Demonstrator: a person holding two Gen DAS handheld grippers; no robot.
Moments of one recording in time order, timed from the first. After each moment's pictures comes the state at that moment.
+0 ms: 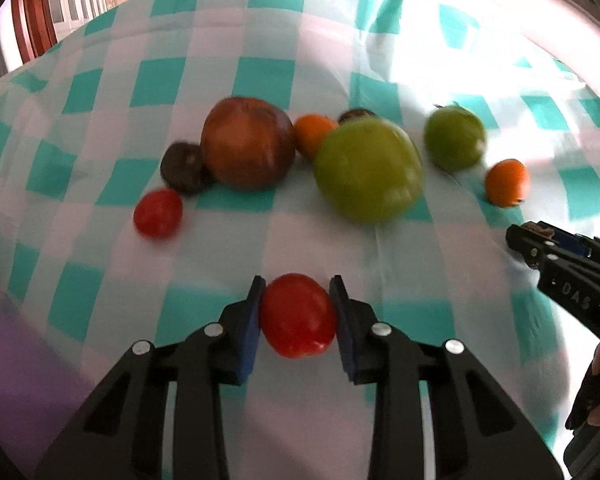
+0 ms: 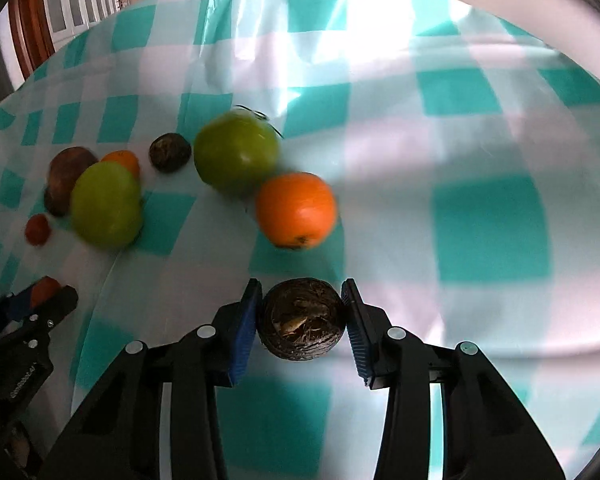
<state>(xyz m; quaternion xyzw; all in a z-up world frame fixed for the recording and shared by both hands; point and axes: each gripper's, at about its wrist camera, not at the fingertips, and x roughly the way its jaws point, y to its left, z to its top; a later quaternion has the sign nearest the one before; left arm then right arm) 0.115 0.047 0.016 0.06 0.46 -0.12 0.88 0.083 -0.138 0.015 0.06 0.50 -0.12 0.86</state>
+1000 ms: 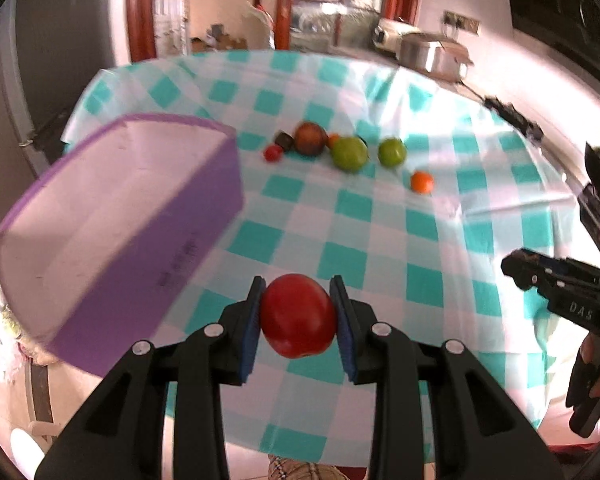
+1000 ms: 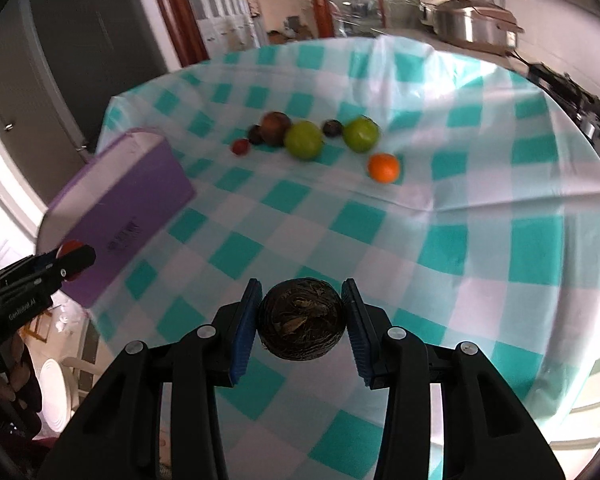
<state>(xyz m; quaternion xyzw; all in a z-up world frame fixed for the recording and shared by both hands) -0.155 0.113 0.154 -0.03 0.42 -0.04 0.90 -0.137 -0.131 0.121 0.03 0.45 0.14 0.88</state>
